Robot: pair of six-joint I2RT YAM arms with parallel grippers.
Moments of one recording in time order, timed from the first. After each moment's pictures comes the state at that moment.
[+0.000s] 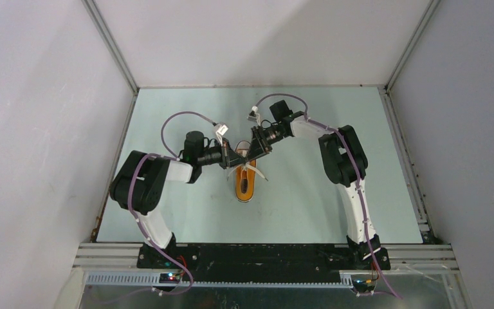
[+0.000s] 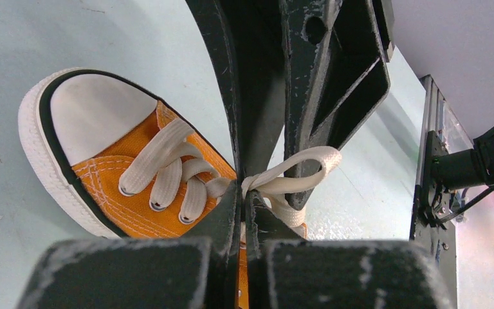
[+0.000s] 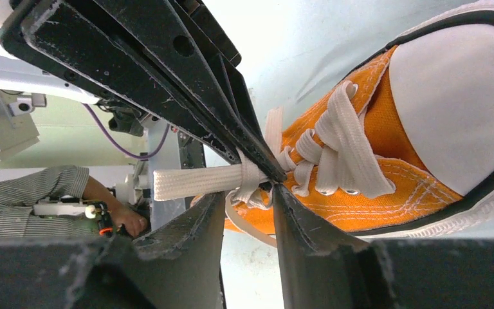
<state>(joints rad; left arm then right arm) -0.30 1.77 0.67 0.72 0.84 -0.37 0.48 2.29 1.70 -0.52 -1.21 0.09</state>
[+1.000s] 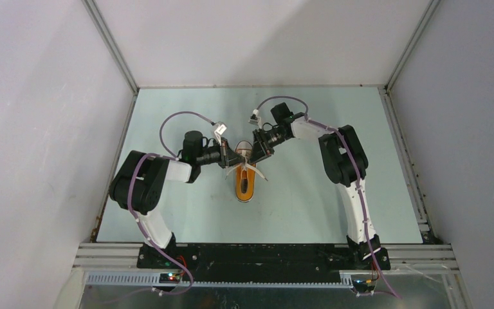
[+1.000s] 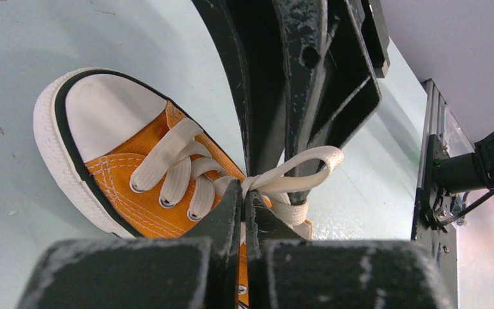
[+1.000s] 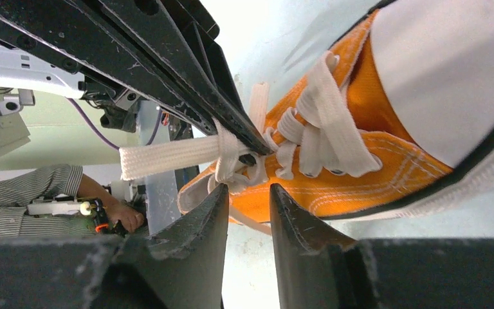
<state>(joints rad) -0.28 1.77 0.67 0.72 0.84 -0.37 0.47 2.29 1.67 -0.56 -1.18 0.05</state>
